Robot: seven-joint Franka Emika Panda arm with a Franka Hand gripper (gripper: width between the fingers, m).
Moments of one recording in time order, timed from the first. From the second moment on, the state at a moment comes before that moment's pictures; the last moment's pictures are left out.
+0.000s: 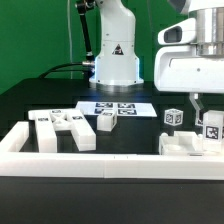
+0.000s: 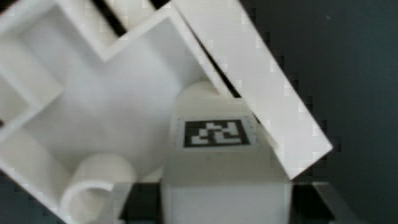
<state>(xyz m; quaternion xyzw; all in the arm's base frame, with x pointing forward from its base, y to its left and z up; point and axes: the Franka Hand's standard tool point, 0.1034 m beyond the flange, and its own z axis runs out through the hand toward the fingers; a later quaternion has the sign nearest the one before) 0.621 0.123 0.077 -0.93 0.36 -0.05 0.05</state>
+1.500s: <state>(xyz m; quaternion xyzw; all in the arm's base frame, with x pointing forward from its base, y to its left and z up) 0.622 0.130 0.076 -0.86 0.50 -0.03 0.07</state>
